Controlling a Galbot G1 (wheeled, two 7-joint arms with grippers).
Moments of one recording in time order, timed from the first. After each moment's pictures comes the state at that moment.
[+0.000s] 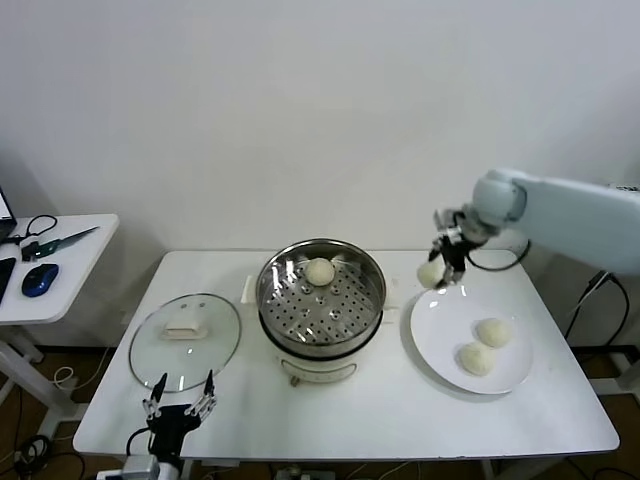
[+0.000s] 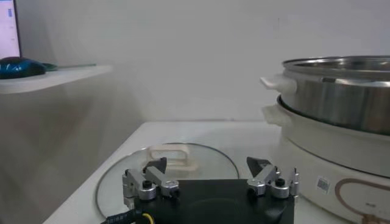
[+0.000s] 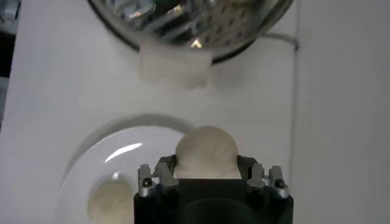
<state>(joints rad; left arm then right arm) 1.71 -1.45 -0.59 -2.00 -0.13 0.03 -0.10 0.88 0.92 -1.63 1.29 0.67 -0.30 -0.96</state>
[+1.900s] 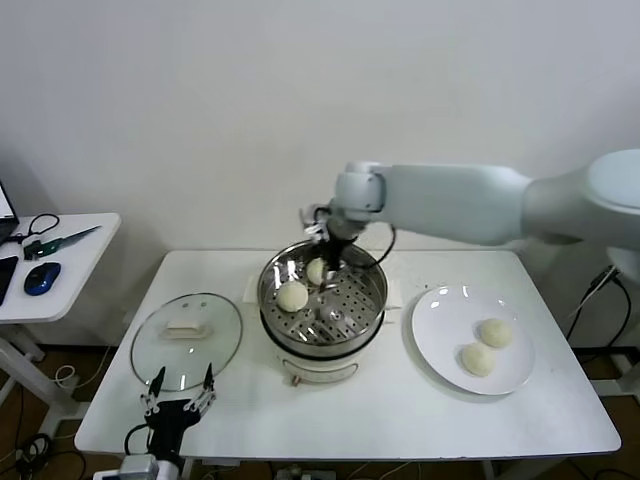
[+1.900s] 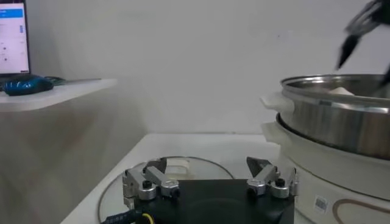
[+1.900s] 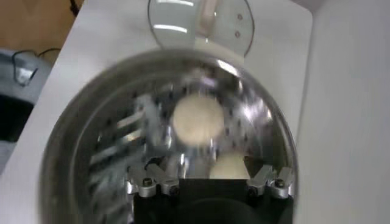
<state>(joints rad) 1.72 -1.48 -0.60 -2.05 -0.11 0.04 -0.09 0.85 1.11 -1.64 1.30 0.77 -0.31 -0.91</state>
